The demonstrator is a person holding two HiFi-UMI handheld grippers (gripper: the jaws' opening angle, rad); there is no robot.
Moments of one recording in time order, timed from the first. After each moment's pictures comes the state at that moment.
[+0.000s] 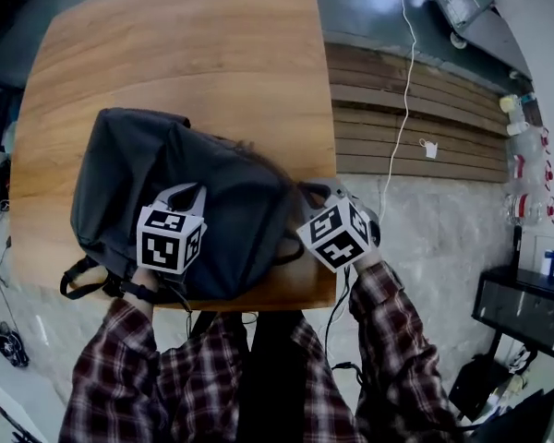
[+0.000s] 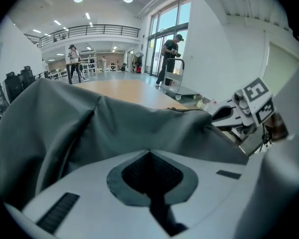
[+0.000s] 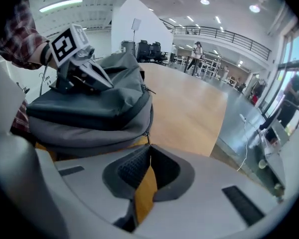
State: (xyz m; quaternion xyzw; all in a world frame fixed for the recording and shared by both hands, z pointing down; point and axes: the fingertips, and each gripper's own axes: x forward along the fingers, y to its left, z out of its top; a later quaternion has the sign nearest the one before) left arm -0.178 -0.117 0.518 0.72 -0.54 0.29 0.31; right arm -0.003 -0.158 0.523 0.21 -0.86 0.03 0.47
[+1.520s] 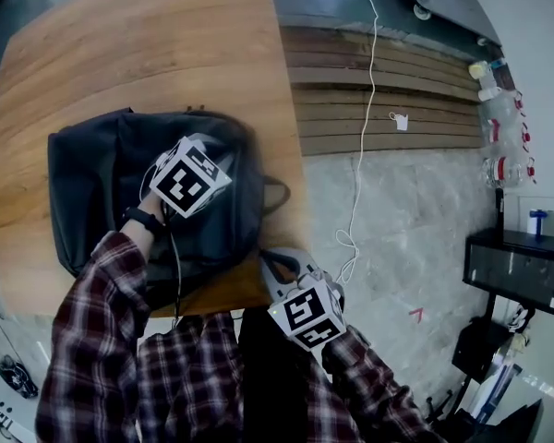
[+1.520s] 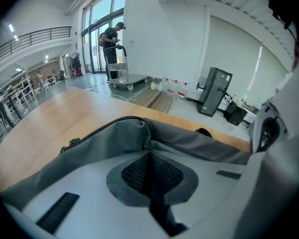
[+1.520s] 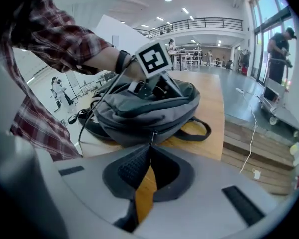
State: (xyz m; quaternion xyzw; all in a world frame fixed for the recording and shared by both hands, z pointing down) left arm -0.062 -0.206 0.528 0.85 -0.28 0.41 0.17; right arm -0.006 -0.021 0.496 0.25 -0.87 0.17 0.39
